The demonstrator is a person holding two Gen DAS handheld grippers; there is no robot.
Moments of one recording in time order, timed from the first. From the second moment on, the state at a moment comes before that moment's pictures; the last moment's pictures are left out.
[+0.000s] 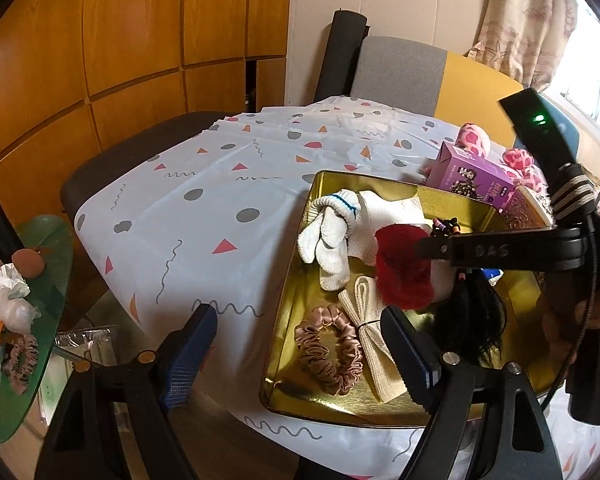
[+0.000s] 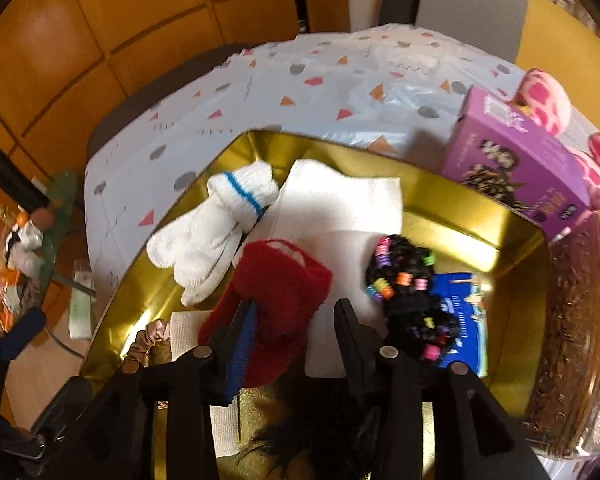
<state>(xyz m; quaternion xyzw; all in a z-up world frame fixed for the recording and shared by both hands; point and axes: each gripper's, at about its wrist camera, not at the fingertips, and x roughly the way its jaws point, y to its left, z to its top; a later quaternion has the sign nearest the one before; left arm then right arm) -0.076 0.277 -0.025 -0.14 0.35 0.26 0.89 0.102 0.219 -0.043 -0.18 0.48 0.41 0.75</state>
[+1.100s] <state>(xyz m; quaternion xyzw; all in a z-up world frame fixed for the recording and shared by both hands) -0.045 0.213 0.004 -0.08 0.35 0.18 0.91 0.150 -0.100 0.024 0.00 0.41 0.18 0.89</state>
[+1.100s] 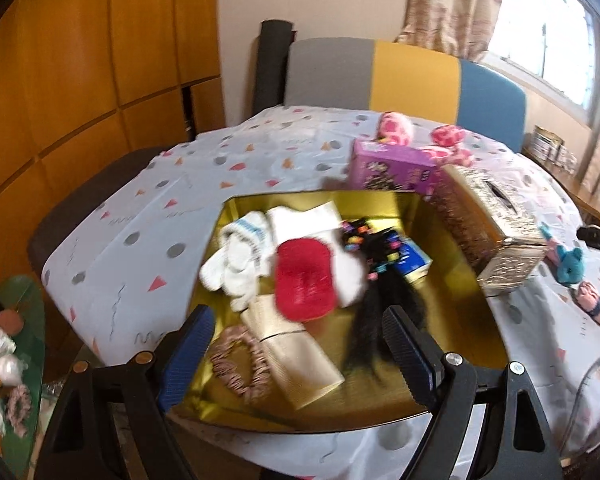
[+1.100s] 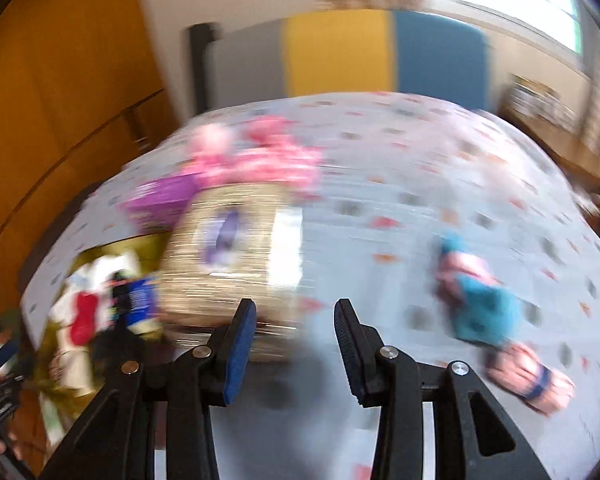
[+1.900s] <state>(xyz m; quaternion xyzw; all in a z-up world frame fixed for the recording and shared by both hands) 0.023 0.082 0.036 0.00 0.35 -0.01 0.94 0.168 -0.324 -0.041 0.19 0.45 -0.05 0.87</state>
